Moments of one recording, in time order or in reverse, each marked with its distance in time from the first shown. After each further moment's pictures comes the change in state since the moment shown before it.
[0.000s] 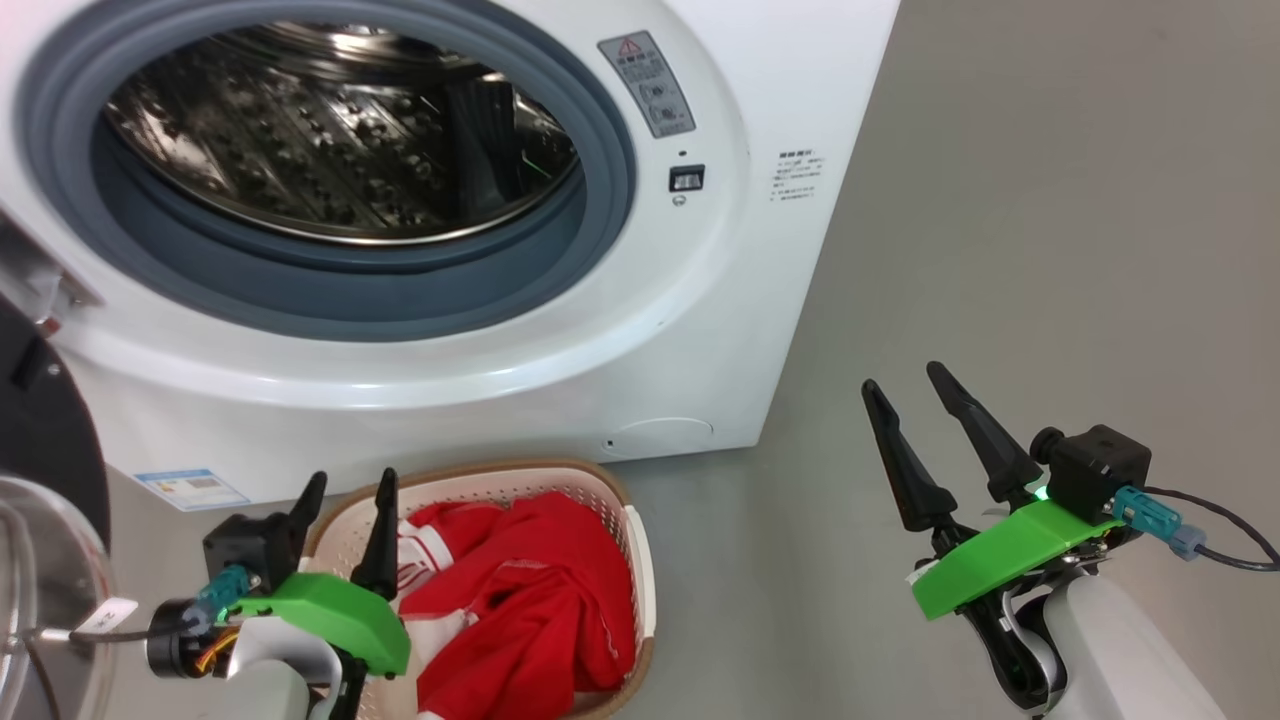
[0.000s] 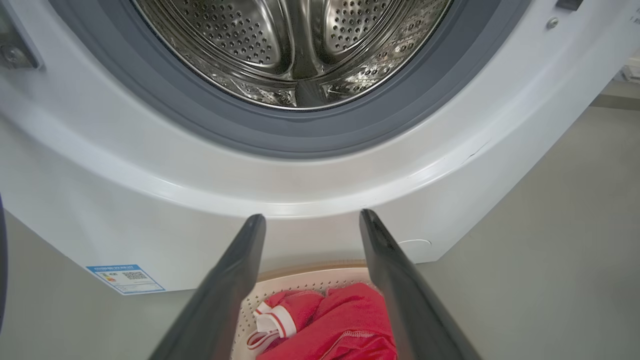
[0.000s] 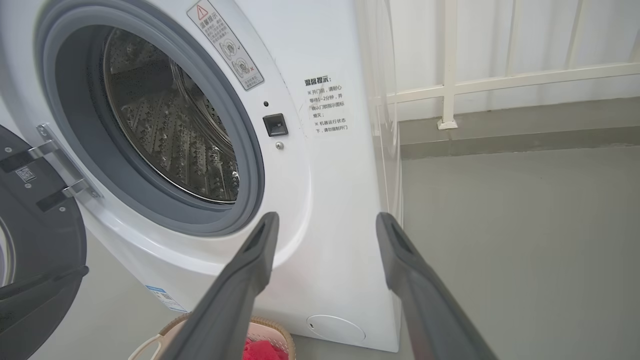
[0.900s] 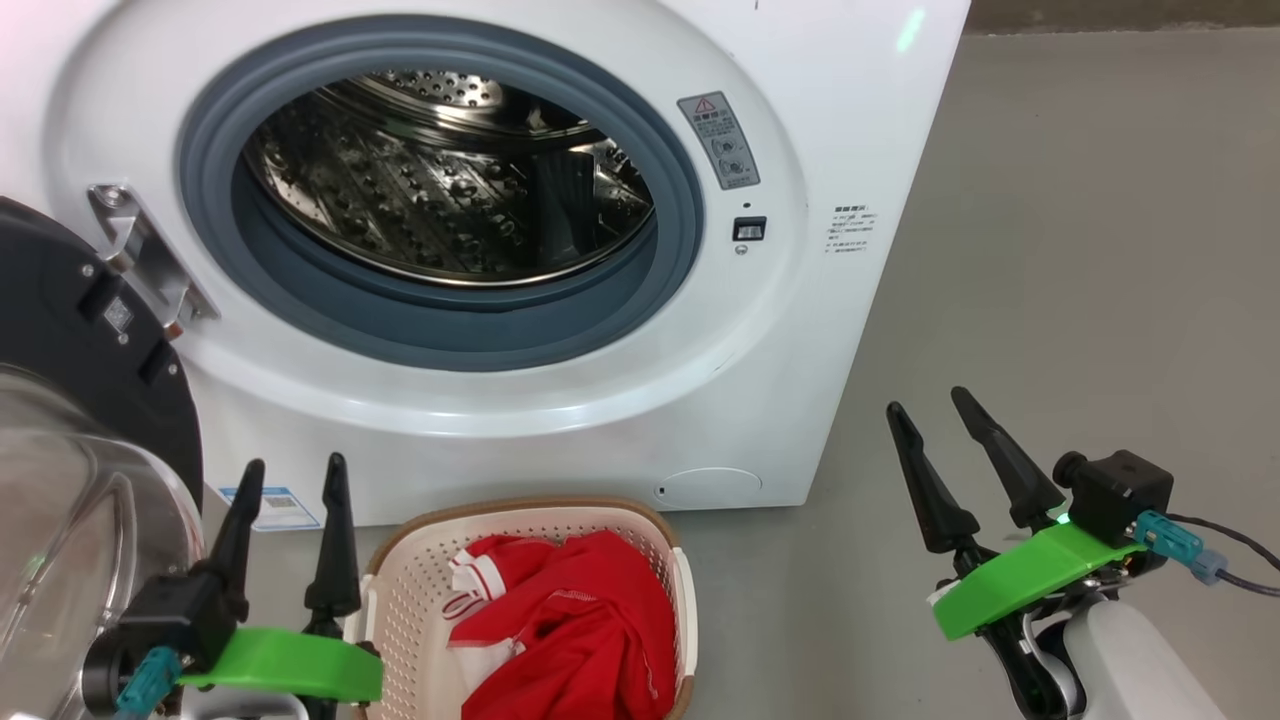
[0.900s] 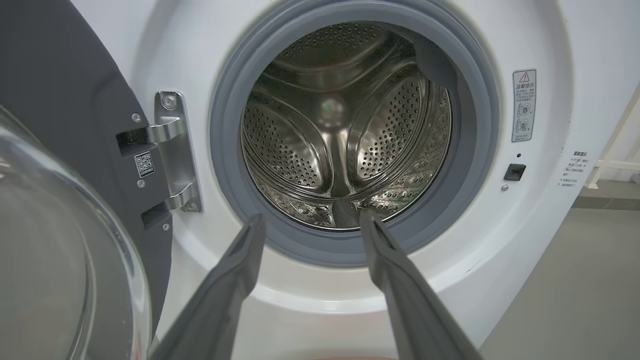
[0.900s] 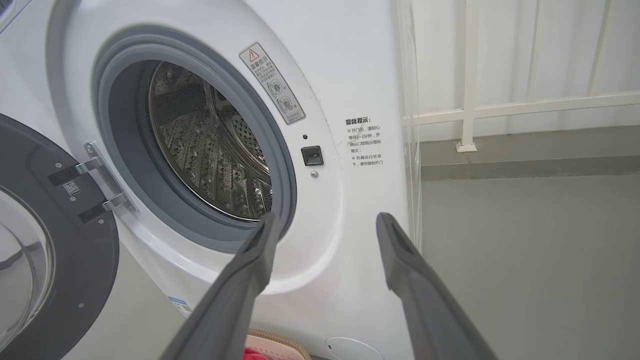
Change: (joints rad) left arm 0.258 0.025 0.088 -0.525 0.016 0.097 -0.002; right arm 0.050 -0.008 -0.032 -0.005 0.007 0.000 0.000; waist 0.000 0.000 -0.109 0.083
